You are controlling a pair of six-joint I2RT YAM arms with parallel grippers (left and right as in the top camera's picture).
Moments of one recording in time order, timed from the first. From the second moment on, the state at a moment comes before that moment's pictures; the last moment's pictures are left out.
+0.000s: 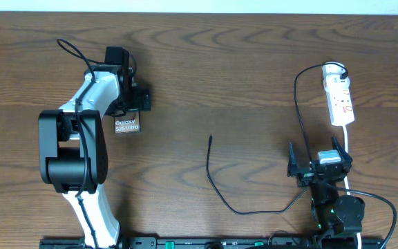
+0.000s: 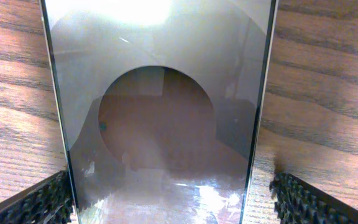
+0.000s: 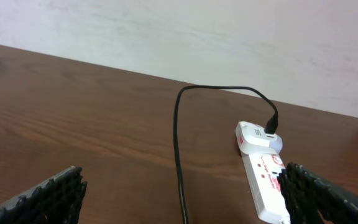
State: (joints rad) left arm -0.02 2.06 1.39 -0.74 -0.01 -0.15; right arm 0.05 0.01 0.01 -0.07 -0.05 -0.16
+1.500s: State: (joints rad) left arm -0.02 2.06 1.39 -0.75 -0.03 -0.15; right arm 0.05 0.01 0.01 -0.07 -0.05 -0.16
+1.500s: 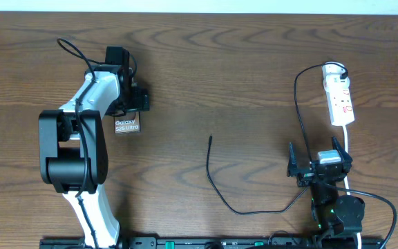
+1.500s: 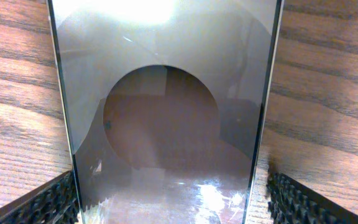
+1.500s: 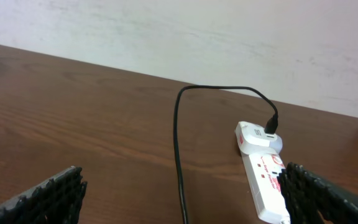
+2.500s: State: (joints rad) left arm -0.02 2.06 1.39 -0.75 -0.03 -0.15; right arm 0.05 0.01 0.01 -0.07 -0.05 -0.16
